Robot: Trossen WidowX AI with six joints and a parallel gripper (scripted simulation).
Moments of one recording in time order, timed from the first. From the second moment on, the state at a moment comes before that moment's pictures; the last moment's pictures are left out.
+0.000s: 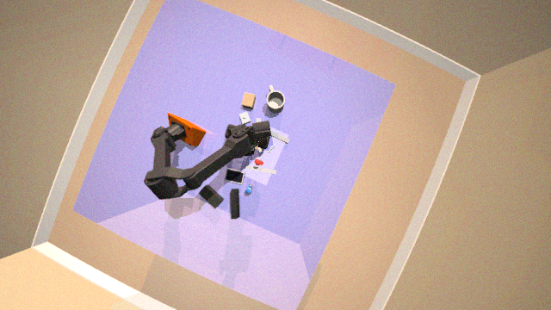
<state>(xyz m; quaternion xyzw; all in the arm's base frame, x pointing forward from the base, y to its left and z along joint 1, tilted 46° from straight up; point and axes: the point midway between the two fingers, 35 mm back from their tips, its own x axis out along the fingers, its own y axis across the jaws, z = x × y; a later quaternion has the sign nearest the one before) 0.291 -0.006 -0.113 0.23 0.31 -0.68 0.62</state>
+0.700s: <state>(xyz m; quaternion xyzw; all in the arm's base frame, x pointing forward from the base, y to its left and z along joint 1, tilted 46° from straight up) 0.292 -0.002 -0.108 0.22 0.31 -0.68 0.62</state>
